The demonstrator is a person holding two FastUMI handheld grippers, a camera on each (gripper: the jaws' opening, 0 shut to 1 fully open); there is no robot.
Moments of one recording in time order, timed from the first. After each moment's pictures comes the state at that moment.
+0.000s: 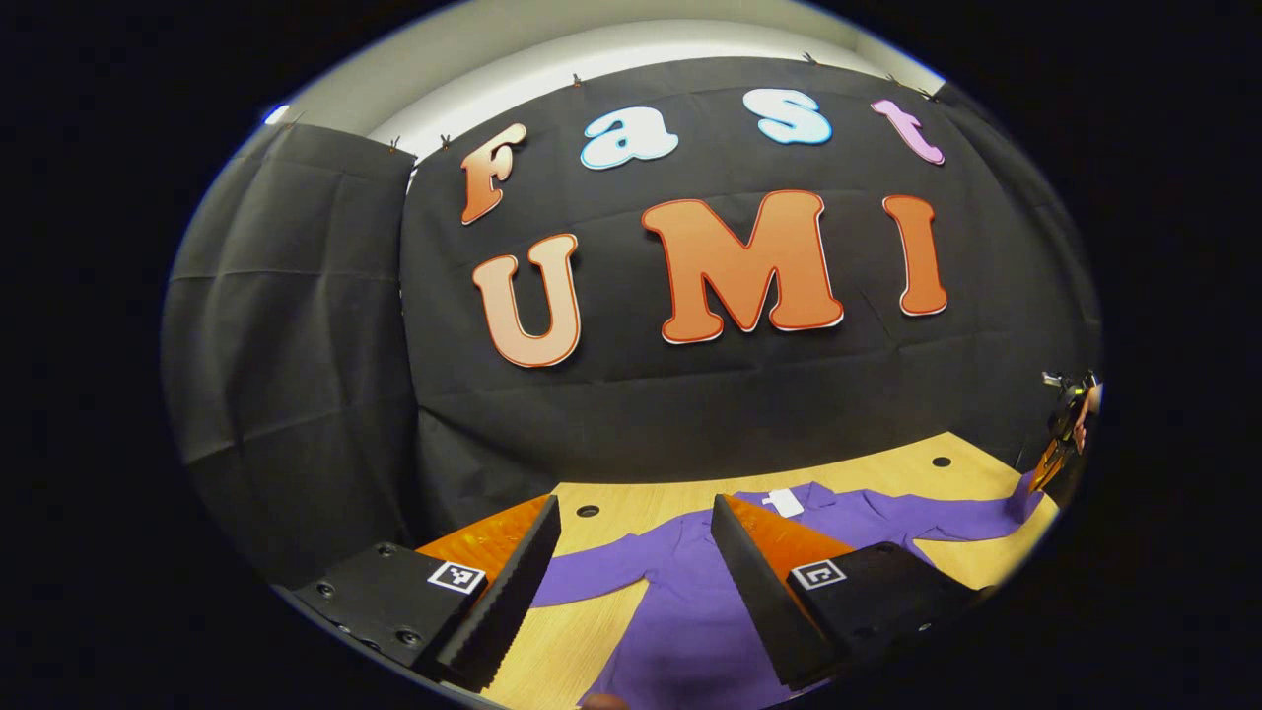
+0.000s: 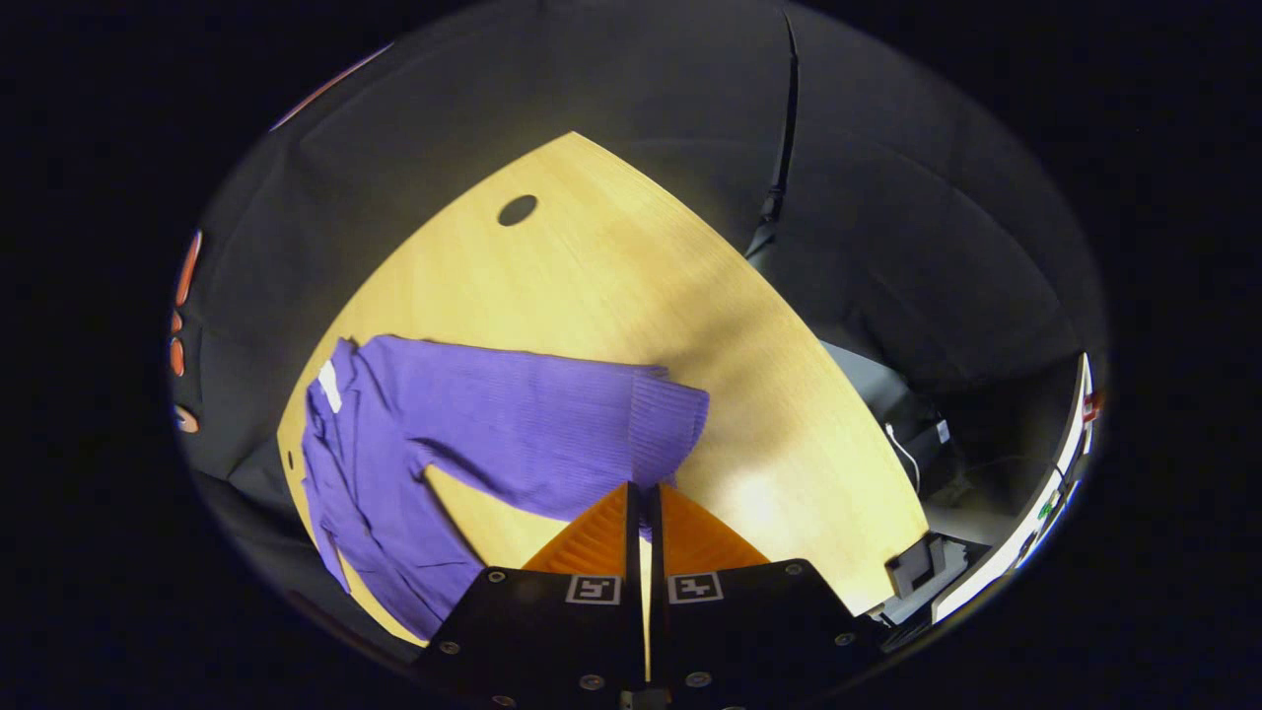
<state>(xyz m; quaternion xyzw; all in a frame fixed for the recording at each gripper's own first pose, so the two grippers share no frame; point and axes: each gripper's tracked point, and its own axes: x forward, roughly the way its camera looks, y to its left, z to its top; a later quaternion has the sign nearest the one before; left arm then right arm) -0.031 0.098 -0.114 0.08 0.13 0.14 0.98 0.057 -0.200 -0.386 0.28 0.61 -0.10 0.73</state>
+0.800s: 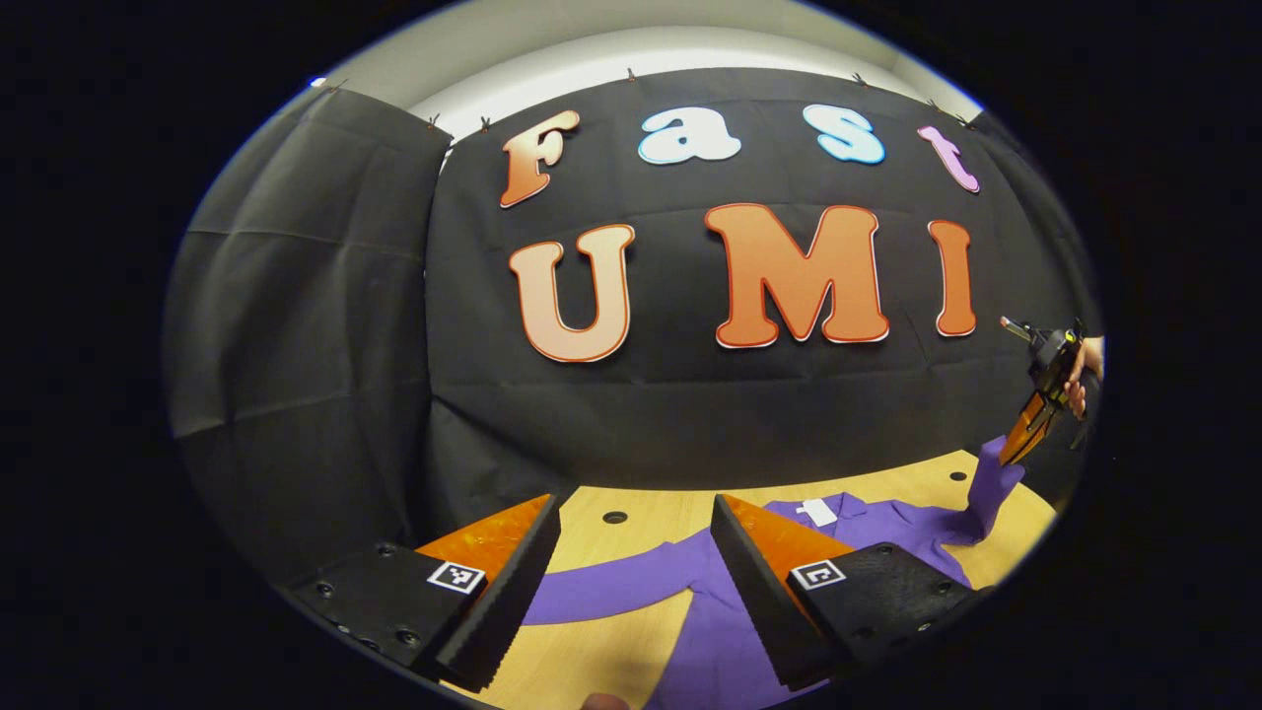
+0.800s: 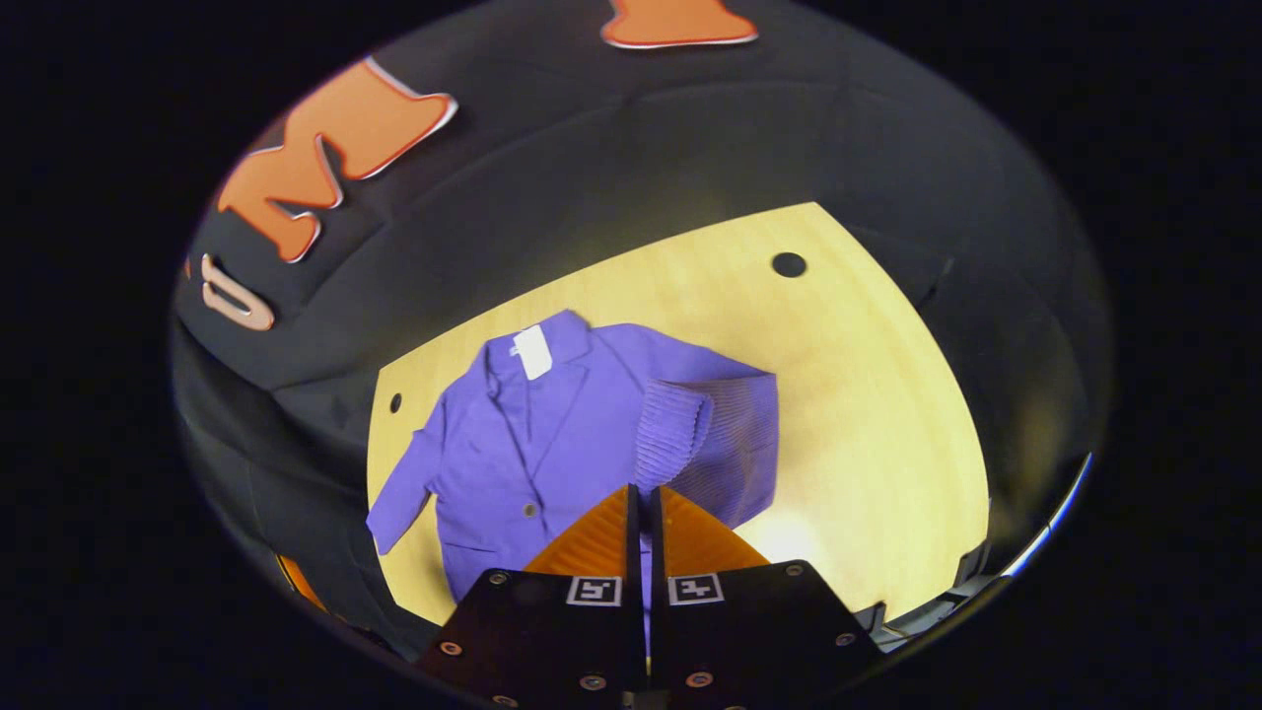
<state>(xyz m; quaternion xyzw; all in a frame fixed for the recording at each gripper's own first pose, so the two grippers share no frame) -0.037 0.210 -0.120 0.05 0.11 0.16 0.98 0.132 0.004 -0.234 0.22 0.55 0.05 0.80</state>
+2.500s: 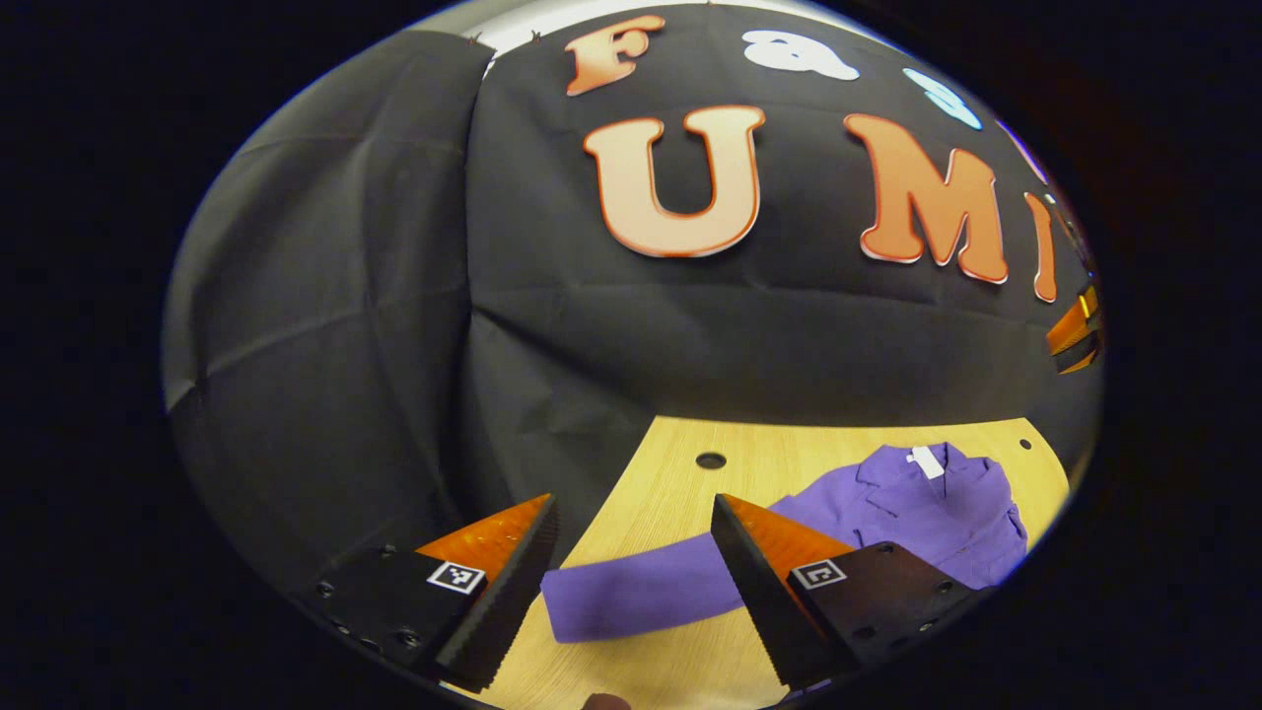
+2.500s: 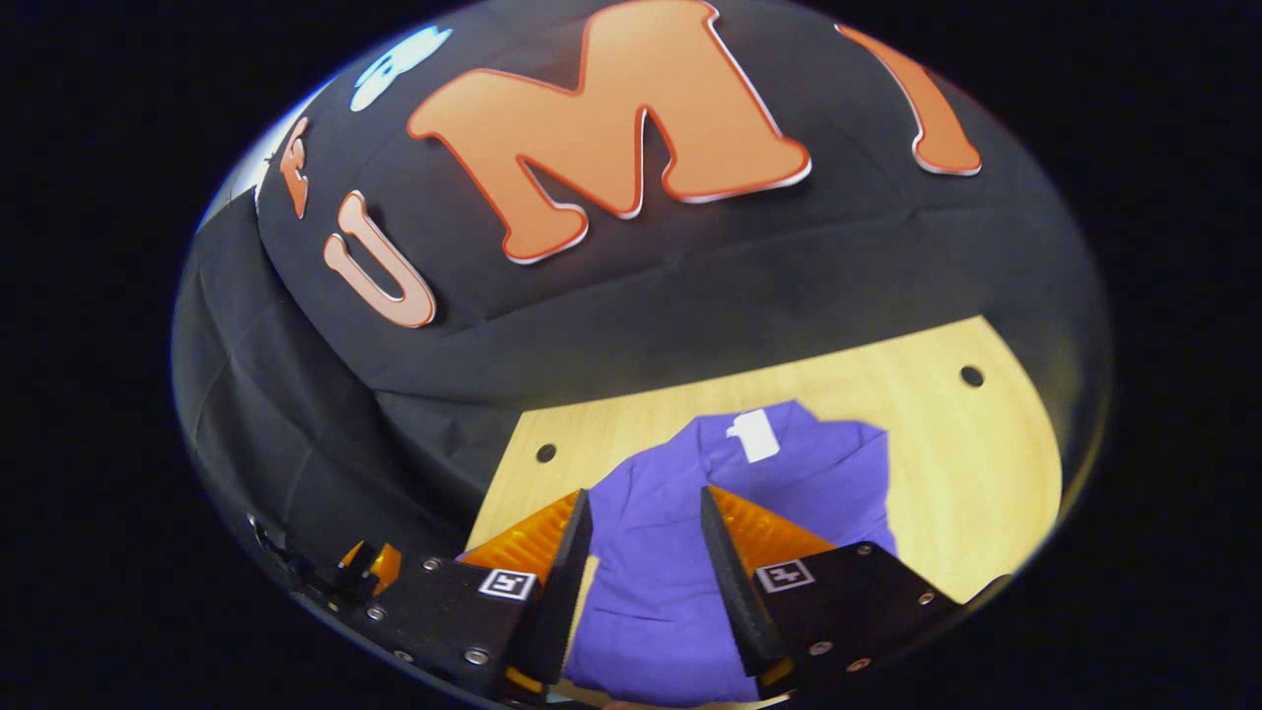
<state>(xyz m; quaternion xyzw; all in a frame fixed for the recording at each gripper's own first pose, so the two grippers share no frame) 0.016 0.419 -0.234 0.00 0.27 0.20 0.94 0.190 0.177 -0.103 0.21 0.35 0.13 0.90</state>
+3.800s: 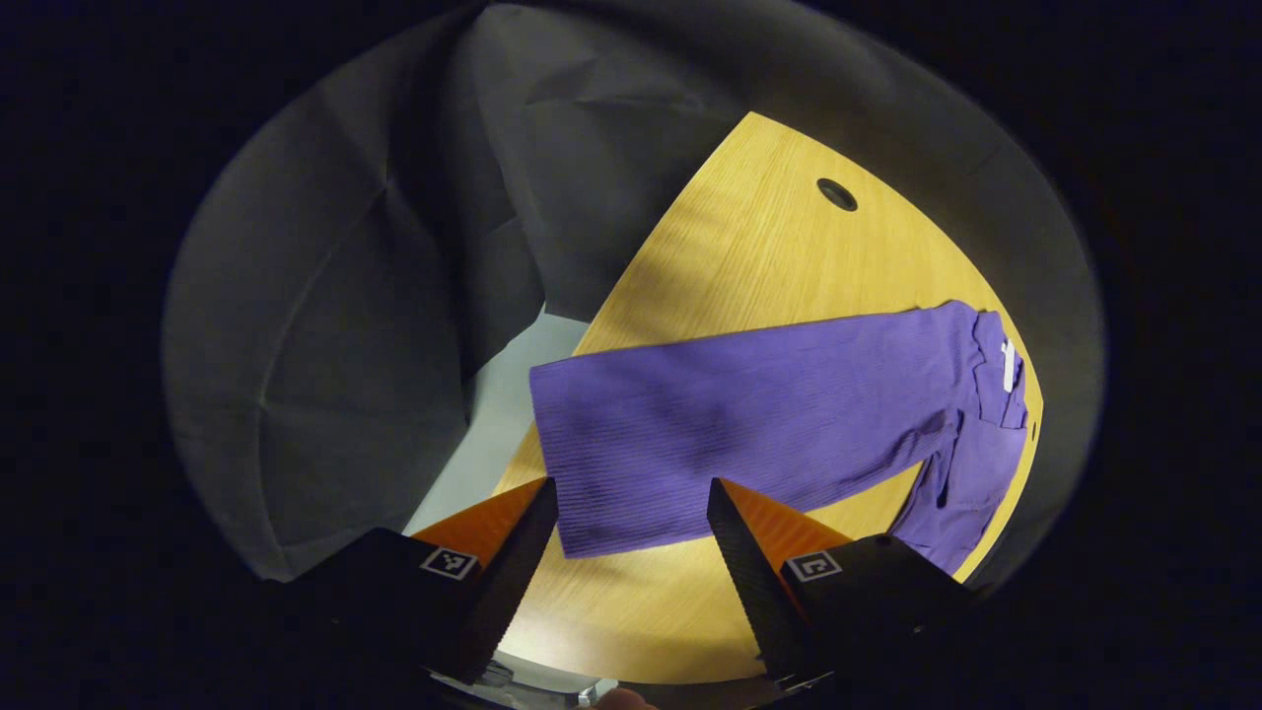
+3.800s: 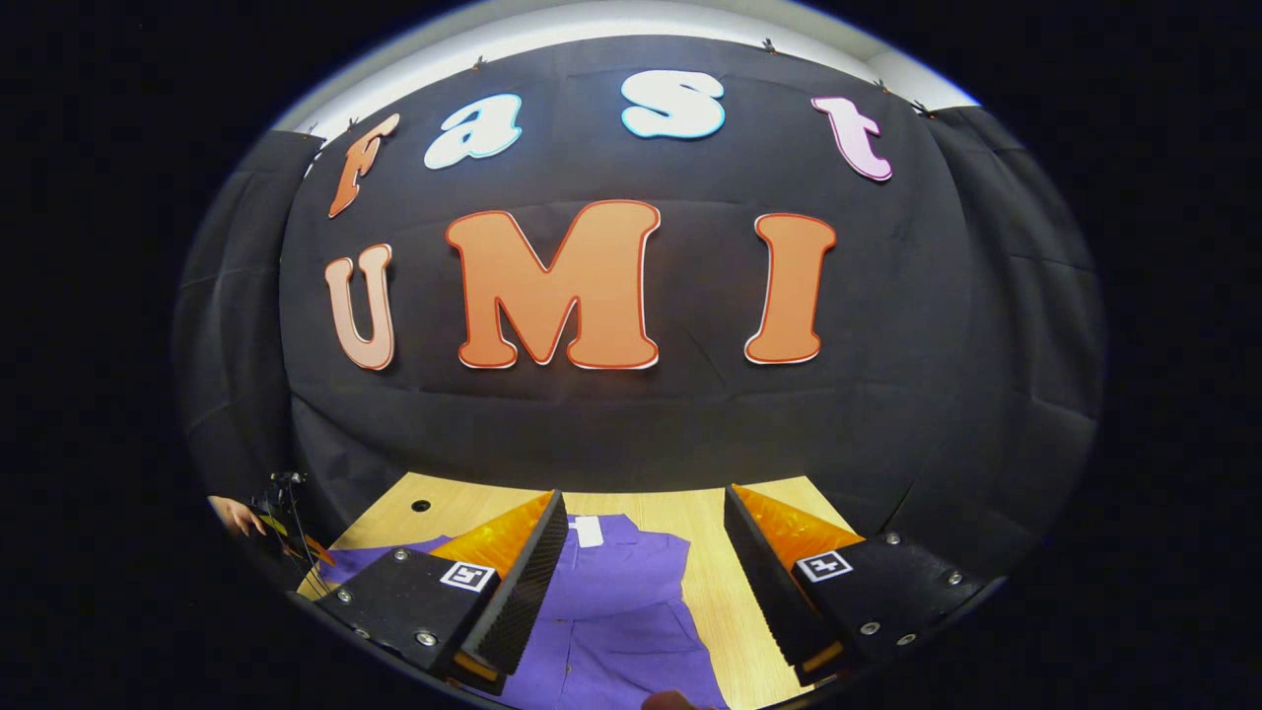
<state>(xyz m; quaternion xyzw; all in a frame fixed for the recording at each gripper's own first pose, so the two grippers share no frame) -0.037 0.481 -0.445 -0.19 0.66 0.20 0.70 0.075 0.026 -0.026 0.08 0.17 -0.01 0.98</state>
